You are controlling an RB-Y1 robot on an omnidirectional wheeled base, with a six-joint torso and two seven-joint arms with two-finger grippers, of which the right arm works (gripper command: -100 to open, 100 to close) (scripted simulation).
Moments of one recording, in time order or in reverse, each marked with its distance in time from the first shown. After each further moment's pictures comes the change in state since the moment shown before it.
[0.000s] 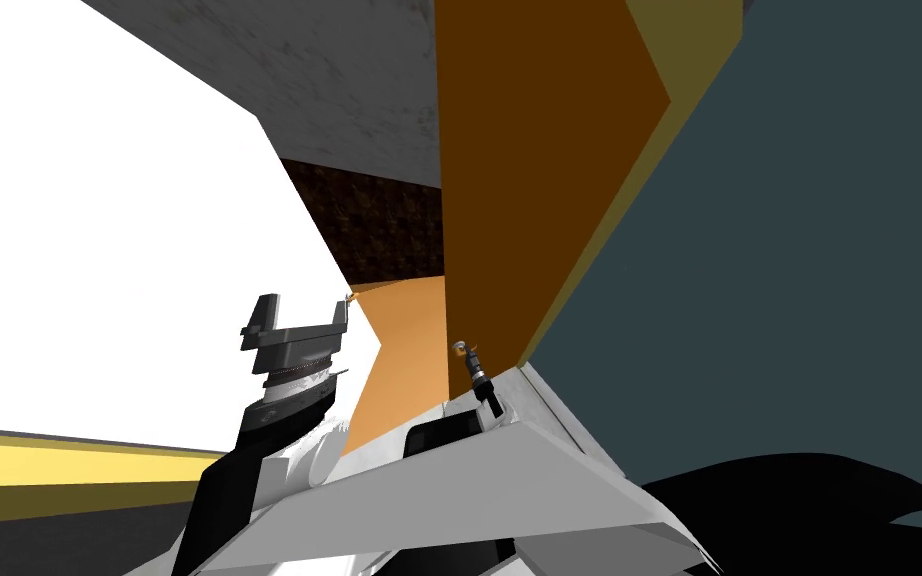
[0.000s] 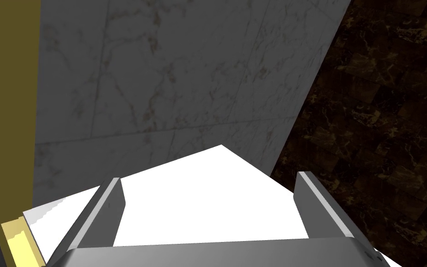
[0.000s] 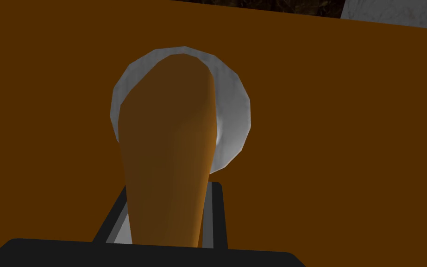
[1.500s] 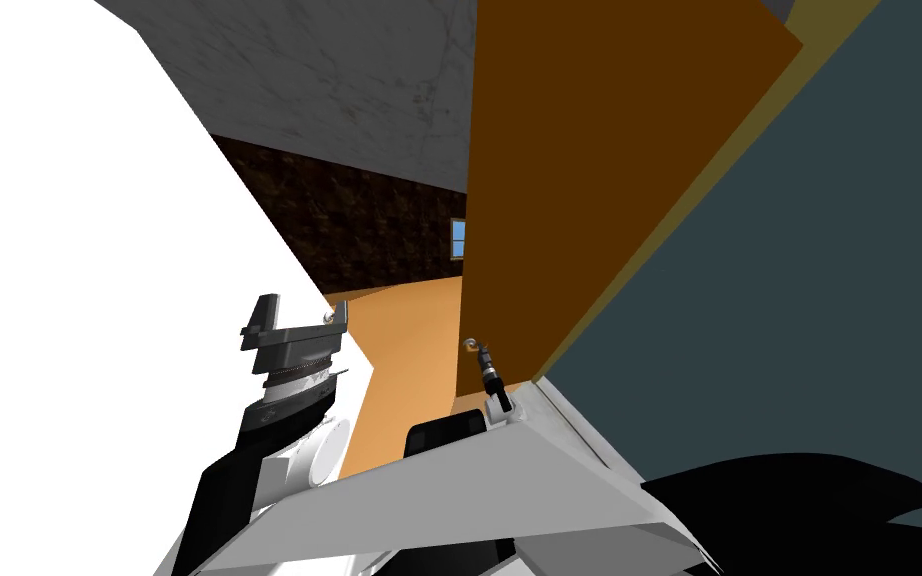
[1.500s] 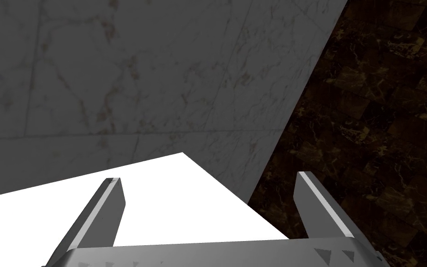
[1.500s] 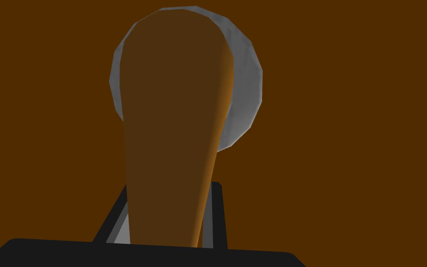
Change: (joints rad) arm -0.014 -0.026 -0.141 0.023 -0.063 0.009 0.051
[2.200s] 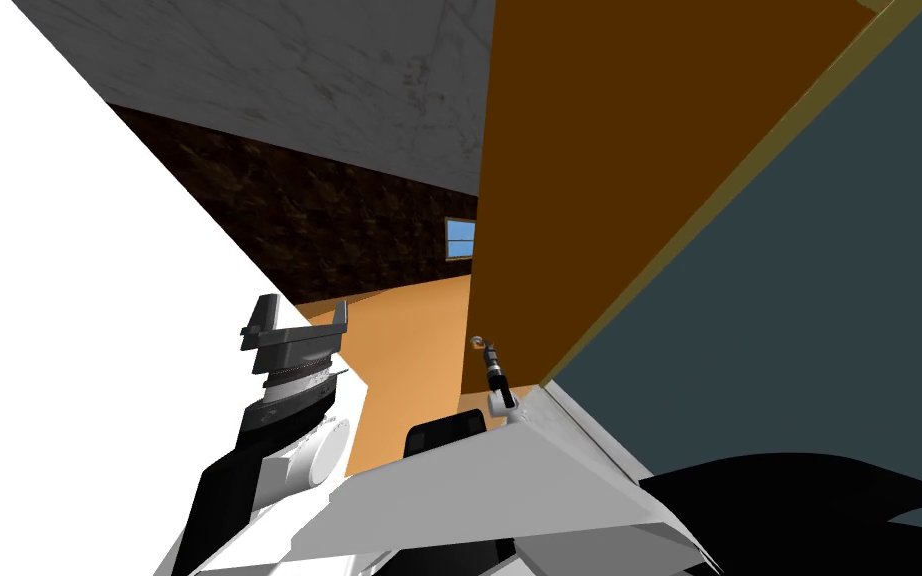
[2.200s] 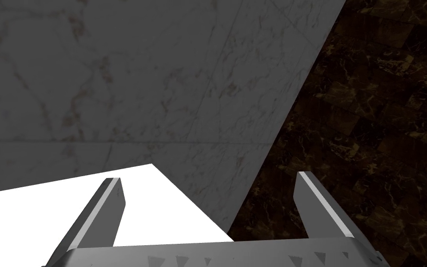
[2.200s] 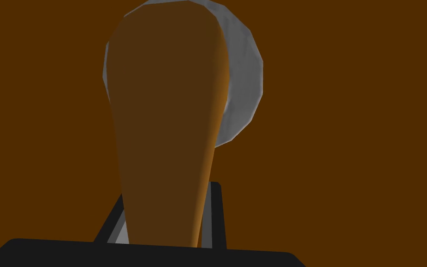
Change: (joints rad) arm -0.027 0.007 -0.104 0.025 -0.046 0.005 0.025
